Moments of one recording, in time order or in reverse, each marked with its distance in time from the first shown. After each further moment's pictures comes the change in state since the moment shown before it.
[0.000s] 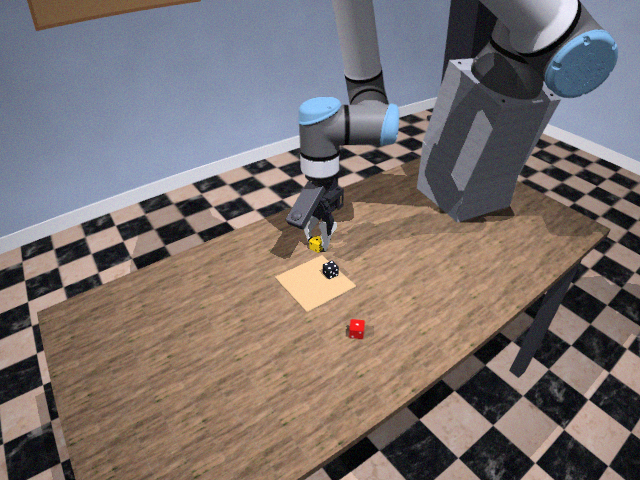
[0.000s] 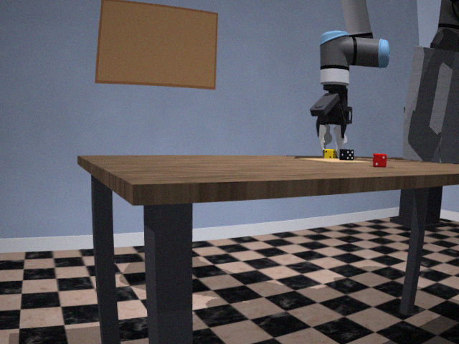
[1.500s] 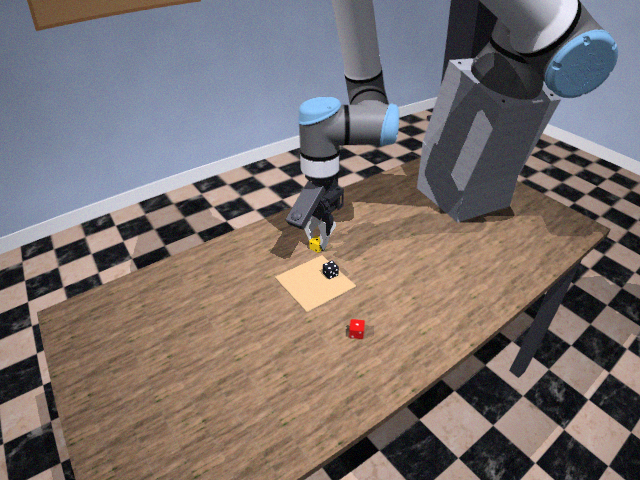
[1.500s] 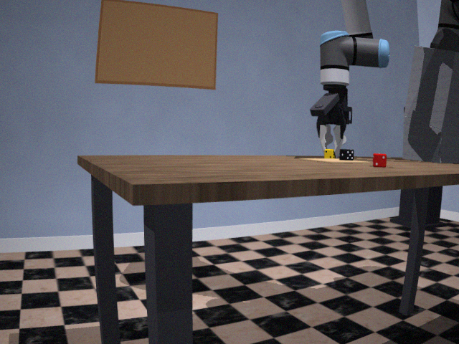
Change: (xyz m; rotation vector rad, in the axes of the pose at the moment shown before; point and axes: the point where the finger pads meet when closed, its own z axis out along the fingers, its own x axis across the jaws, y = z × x) arm 0.000 0.000 0.000 0.000 0.000 0.000
